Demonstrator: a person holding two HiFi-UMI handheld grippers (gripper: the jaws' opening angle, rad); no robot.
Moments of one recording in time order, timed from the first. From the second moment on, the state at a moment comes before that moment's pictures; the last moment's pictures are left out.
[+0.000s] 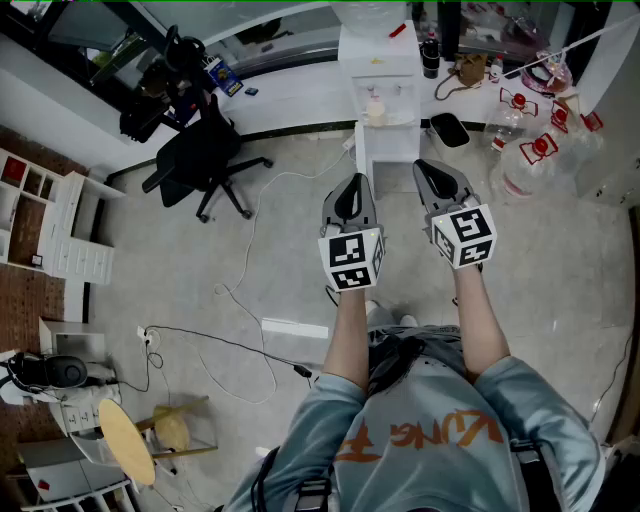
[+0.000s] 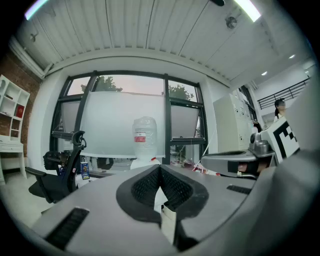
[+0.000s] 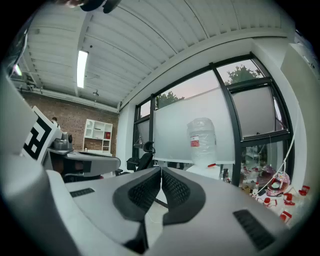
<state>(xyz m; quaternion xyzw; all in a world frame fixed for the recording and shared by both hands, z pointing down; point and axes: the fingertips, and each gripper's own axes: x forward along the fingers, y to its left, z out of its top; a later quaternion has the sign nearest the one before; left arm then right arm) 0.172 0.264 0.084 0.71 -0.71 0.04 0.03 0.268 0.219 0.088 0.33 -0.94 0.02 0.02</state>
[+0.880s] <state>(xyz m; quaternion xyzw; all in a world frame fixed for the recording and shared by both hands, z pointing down) 0.117 0.259 0.072 0.68 -0.73 0.03 0.03 0.240 0.191 0.080 0.34 -0.94 0.00 0.02</state>
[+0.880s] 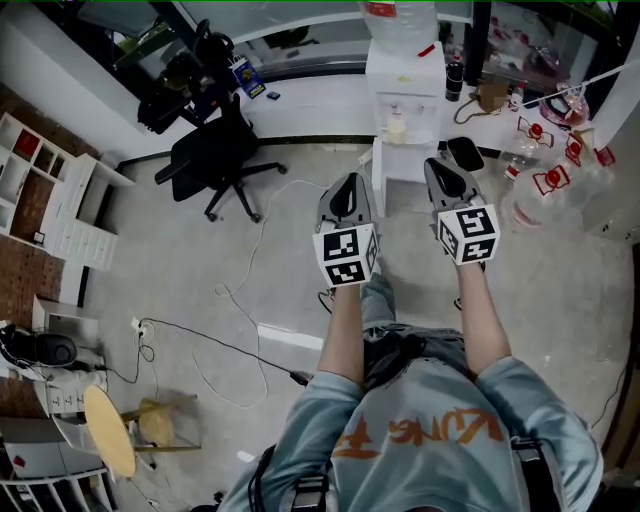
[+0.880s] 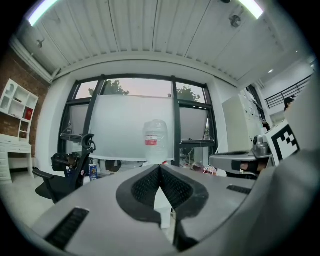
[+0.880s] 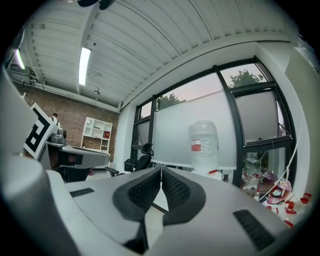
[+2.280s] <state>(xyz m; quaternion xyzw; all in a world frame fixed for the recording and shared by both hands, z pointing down) -0.188 0.038 0.211 0.61 -0.76 -0.03 0.22 -0.054 -0.064 0.175 0.31 -0.93 0.02 0.17</state>
